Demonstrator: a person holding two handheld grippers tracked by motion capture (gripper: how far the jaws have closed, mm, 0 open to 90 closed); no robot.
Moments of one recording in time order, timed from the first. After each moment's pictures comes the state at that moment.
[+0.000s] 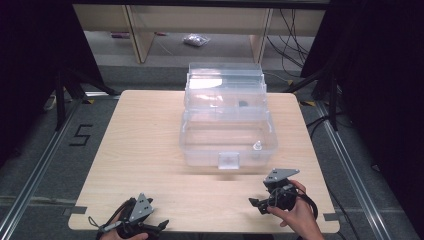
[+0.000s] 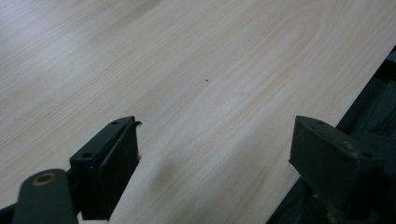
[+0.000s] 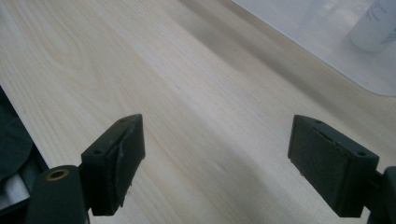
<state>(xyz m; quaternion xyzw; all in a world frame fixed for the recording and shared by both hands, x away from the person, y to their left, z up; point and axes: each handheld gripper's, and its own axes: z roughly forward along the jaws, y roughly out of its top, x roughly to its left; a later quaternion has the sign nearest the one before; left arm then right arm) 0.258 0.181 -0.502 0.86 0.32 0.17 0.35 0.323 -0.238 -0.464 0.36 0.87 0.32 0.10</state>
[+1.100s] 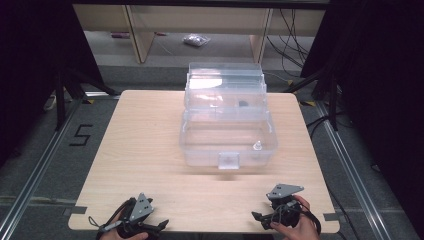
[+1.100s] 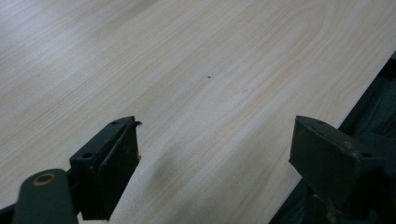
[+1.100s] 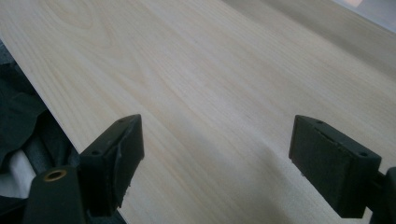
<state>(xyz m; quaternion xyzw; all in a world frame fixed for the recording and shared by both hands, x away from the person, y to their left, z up) 0.259 0.181 -0.504 0.86 0.33 0.17 0.34 0.292 -0.248 -0.487 0.36 0.87 0.32 0.09</state>
